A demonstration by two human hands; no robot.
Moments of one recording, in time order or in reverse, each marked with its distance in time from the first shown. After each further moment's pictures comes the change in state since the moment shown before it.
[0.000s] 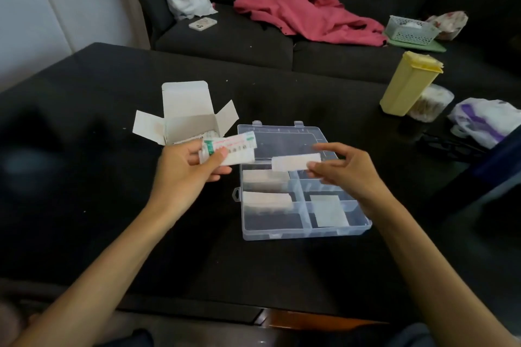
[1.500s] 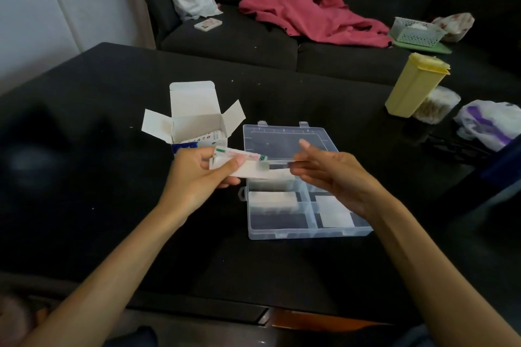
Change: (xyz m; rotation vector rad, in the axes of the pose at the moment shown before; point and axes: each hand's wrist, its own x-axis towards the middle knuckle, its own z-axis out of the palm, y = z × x) left_hand 0.000 -0.005 0.003 -0.009 -0.080 -0.032; right_hand -0.004 -0.015 0.018 0.255 -0.223 0.154
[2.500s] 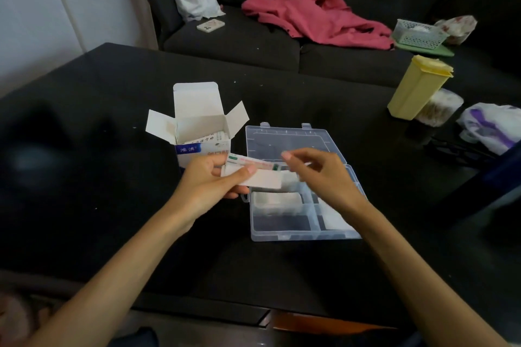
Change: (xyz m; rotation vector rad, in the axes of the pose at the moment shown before) left_hand -0.004 0.002 0.004 -0.006 -0.126 -0.110; right_hand 0.006 0.012 0.020 -0.514 0.095 -0.275
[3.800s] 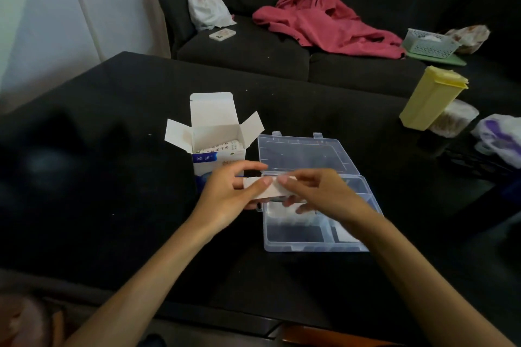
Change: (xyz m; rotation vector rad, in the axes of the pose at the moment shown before) left_hand -0.001 -0.002 0.004 -0.002 -0.047 0.097; right_hand 0.000 -0.016 0.011 0.170 -0.245 0.147
